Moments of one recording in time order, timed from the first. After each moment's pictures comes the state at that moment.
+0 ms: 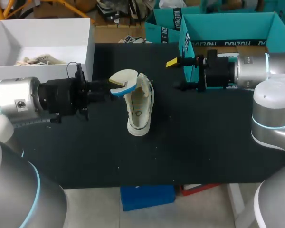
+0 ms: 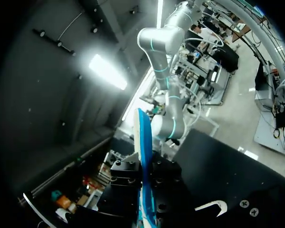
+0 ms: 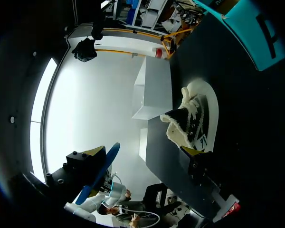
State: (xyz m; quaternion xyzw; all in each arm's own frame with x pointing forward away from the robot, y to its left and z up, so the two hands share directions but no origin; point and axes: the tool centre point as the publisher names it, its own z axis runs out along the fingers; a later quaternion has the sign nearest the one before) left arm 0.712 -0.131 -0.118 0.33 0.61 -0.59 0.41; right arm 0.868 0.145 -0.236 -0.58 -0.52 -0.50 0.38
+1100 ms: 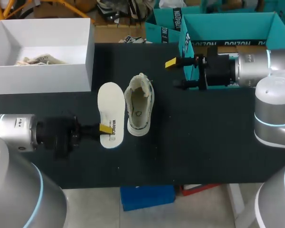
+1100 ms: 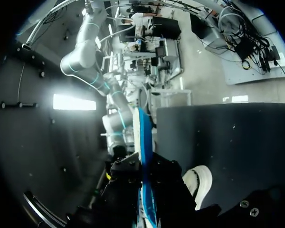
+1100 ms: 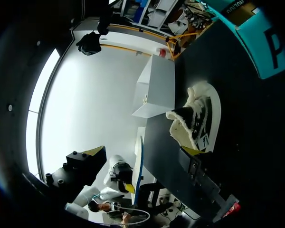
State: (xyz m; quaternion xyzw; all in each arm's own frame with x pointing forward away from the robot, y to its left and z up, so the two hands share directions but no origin) left arm 0.697 -0.092 -0.269 0.52 0.53 -0.43 0.51; right arm 0.855 0.149 -0.225 -0.56 -0.55 -0.51 0.35
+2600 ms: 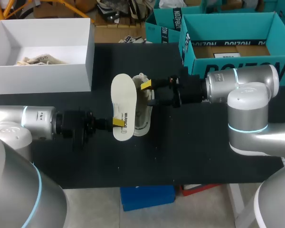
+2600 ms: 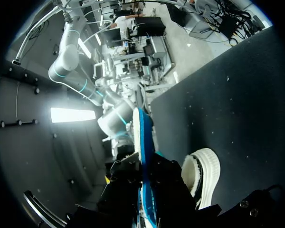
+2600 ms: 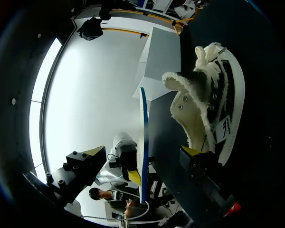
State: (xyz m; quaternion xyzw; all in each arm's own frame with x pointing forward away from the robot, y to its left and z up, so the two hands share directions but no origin) left arm 0.752 -0.120 -0.305 0.56 0.48 -0.41 0.54; right arm 0.826 0.224 -0.284 -0.52 -0.57 -0.49 0.41
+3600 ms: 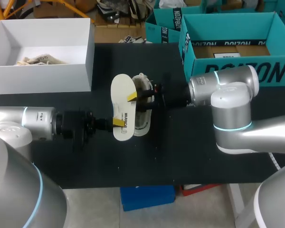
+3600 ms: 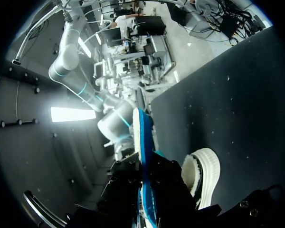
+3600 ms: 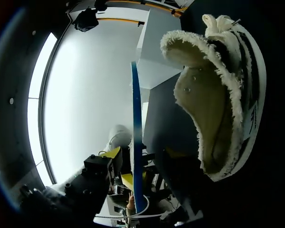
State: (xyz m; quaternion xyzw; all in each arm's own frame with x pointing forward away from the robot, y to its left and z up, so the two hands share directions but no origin) left arm 0.752 -0.121 -0.305 0.56 0.48 -0.41 0.54; right arm 0.811 0.270 -0.306 -0.50 -0.59 -0.46 0.44
